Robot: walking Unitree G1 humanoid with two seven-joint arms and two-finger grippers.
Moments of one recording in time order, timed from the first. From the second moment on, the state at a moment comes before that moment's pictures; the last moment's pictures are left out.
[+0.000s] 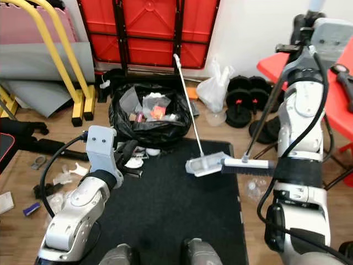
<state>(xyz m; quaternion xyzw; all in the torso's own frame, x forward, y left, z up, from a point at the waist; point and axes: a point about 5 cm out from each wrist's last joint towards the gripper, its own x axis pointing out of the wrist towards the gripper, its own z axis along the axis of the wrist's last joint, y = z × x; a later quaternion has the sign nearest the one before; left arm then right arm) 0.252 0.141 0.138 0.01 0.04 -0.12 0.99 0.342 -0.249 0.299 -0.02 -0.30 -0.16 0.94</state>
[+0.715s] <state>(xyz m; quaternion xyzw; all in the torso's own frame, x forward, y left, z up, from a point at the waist) 0.234 0.146 0.148 0.01 0.06 -0.12 0.99 0.343 -0.242 0.319 0.06 -0.36 -0.13 0.92</state>
